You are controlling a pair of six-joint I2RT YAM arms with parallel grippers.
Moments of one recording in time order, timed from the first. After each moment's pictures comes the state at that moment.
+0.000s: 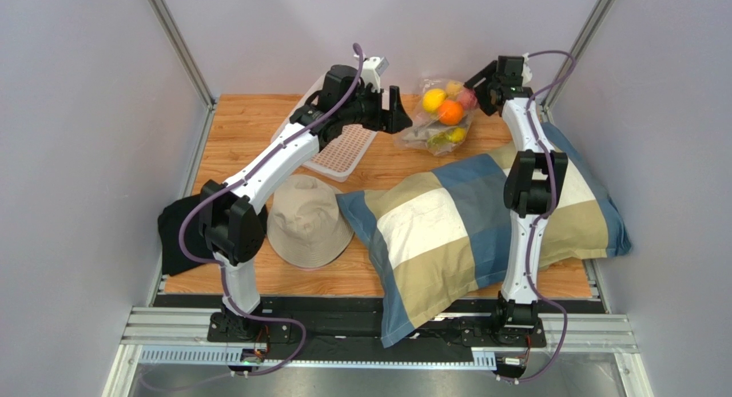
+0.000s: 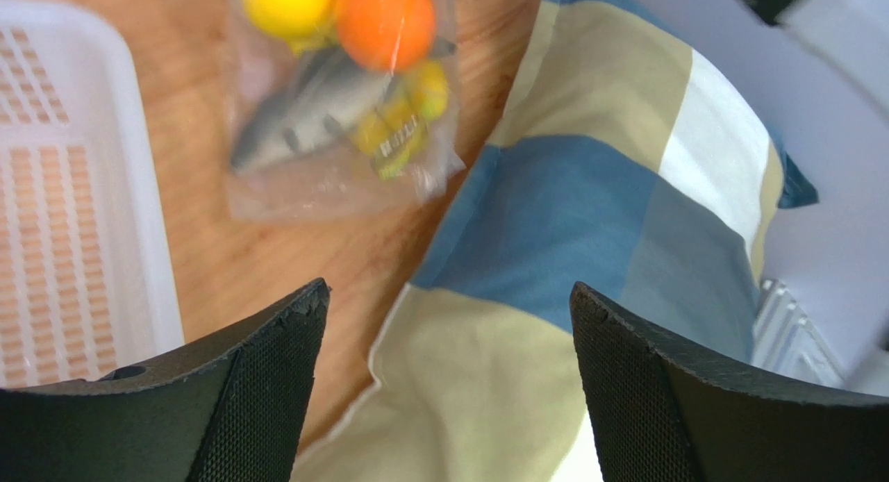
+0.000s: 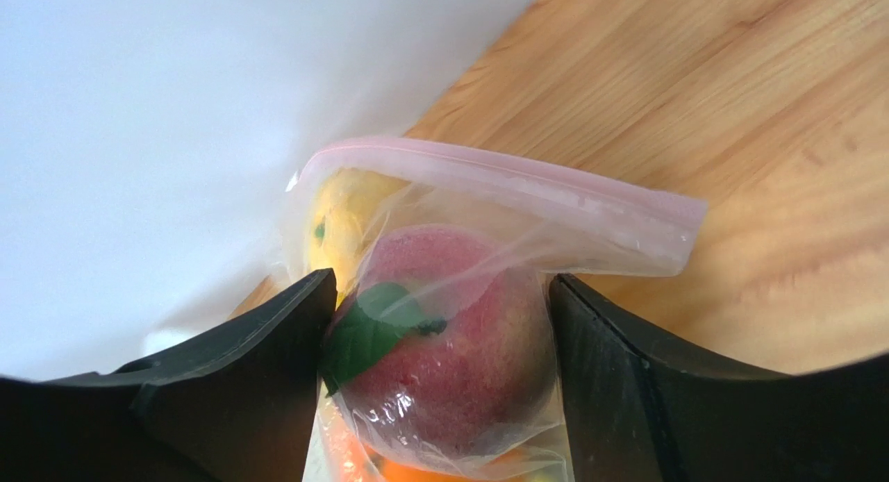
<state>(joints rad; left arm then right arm) -0.57 1.87 1.81 -0.33 0.36 -0.35 -0.05 2.40 2.25 -0.44 -0.04 0.87</state>
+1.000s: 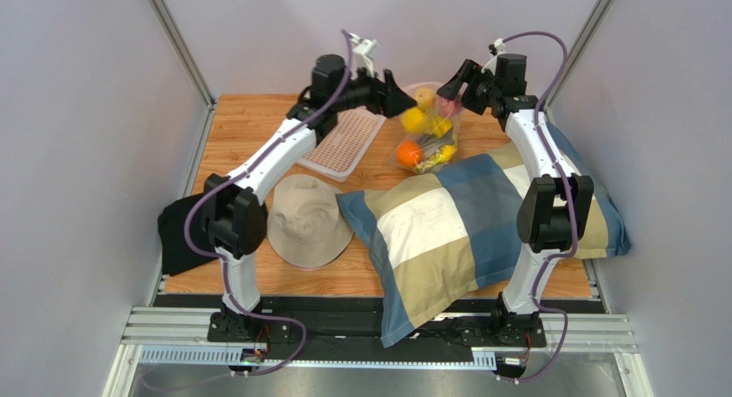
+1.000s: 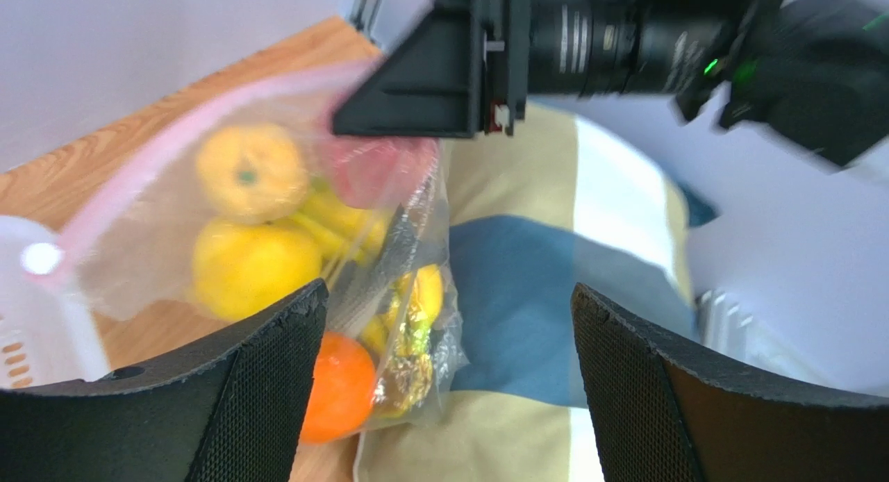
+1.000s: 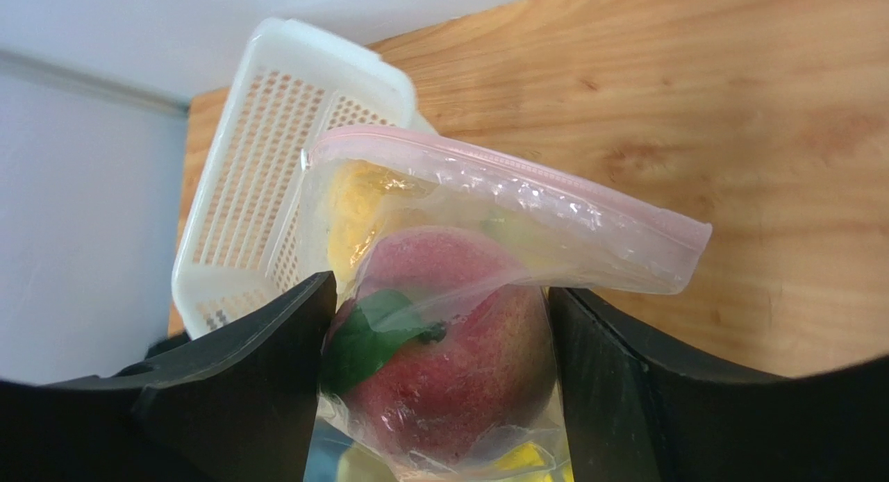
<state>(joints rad) -0.55 1.95 1.84 -0.01 0.55 -0.34 0.06 1.91 1.80 -0.37 -0.33 0.54</state>
